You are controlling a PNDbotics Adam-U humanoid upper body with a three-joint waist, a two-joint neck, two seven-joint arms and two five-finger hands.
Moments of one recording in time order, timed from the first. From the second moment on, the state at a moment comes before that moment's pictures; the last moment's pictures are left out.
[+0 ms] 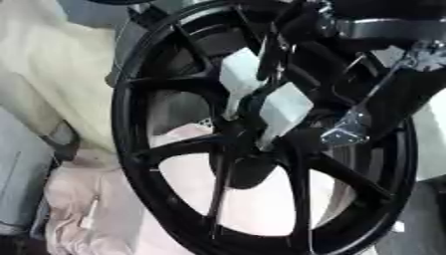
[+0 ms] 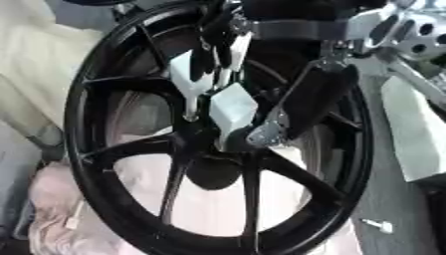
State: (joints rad) left arm -0.29 0.40 0.32 -1.36 0.31 -0.17 0.30; right arm -1.05 -0.85 0.56 -1.98 0.21 -0.01 0.63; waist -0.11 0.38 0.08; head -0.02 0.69
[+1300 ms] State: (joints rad) left arm -0.29 0.40 0.32 -1.36 0.31 -0.17 0.29; right arm -1.02 -0.83 0.57 -1.88 0.28 -0.07 0.63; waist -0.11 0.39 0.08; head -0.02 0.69
